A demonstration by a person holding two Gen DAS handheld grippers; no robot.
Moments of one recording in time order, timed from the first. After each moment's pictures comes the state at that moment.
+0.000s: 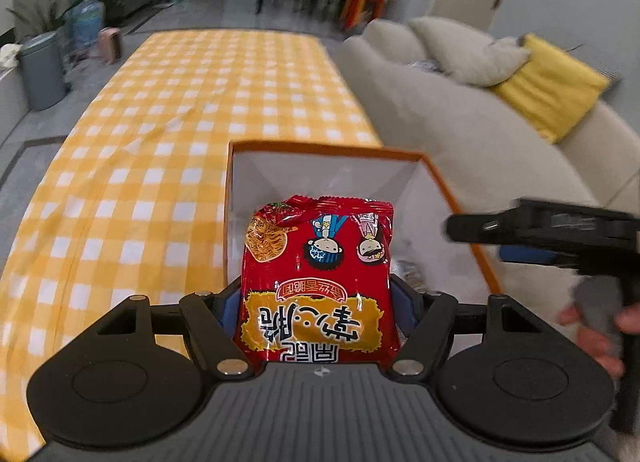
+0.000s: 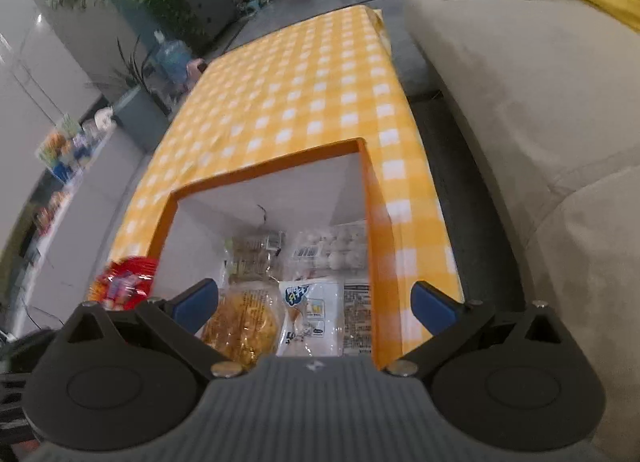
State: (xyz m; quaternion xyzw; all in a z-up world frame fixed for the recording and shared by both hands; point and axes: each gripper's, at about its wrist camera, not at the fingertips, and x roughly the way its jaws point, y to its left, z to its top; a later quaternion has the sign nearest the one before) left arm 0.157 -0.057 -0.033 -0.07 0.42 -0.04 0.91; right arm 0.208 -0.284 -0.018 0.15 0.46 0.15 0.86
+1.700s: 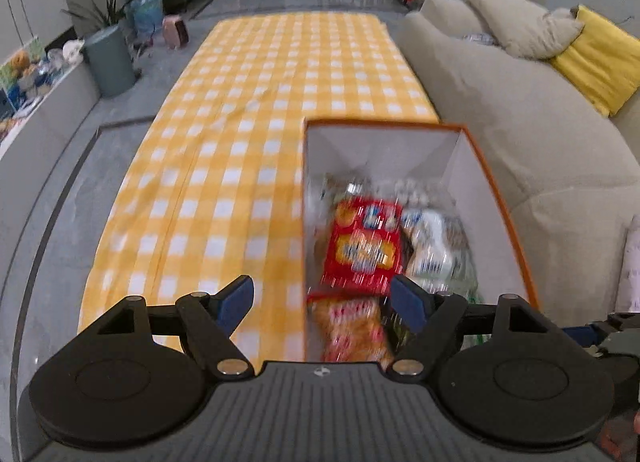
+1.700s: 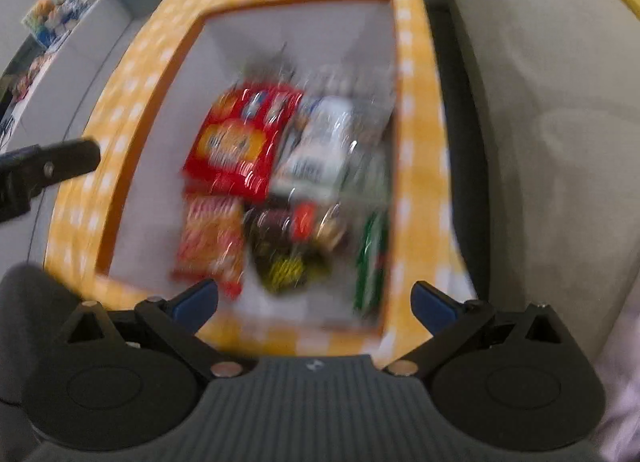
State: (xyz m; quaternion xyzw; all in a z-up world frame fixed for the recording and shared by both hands) left arm 0.099 -0.059 0.018 -0.02 0.47 0.06 0.88; right arm 0.114 -0.247 -0.014 0.00 0.60 0.16 0.78
